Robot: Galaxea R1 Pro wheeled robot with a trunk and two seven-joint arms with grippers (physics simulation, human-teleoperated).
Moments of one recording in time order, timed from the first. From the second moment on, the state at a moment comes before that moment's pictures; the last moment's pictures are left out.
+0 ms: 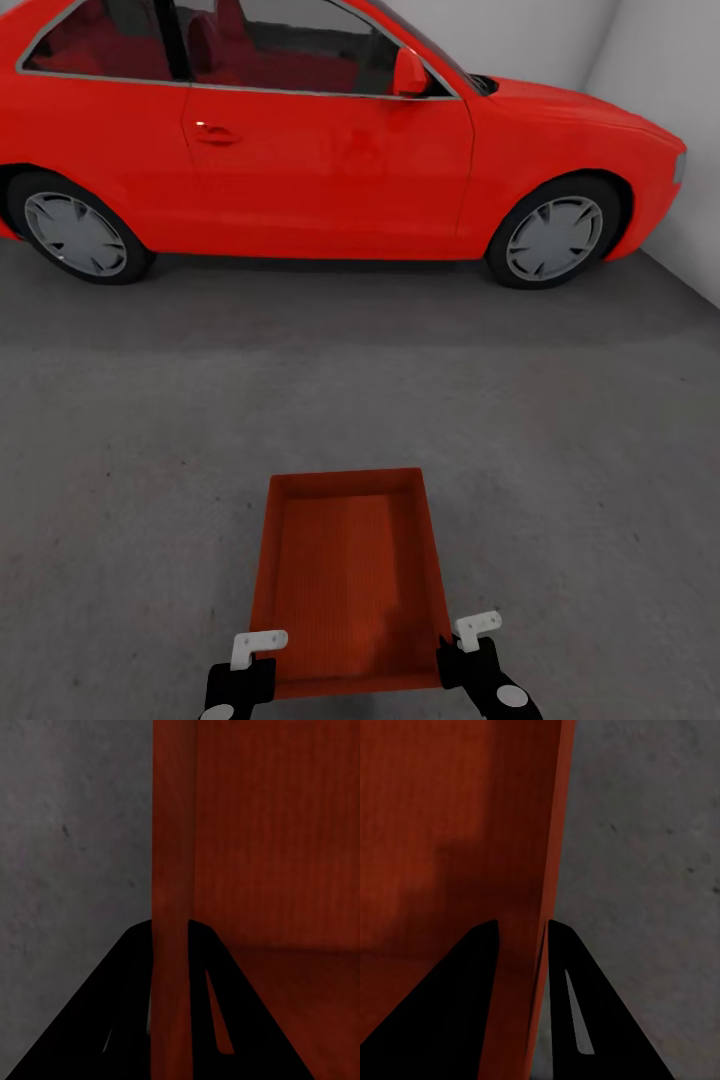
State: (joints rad) left arm -0.10 -0.14 -0.04 -1.01 -0.04 0.26 0.24; right arm -0.22 0.07 0.02 -0.80 0.16 0.11 0.07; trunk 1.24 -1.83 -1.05
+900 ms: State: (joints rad) left arm -0.10 -0.14 -0.04 -1.01 -0.04 0.26 0.24; right arm -0.22 0.07 0.02 -0.80 0.16 0.11 0.07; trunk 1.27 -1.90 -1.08
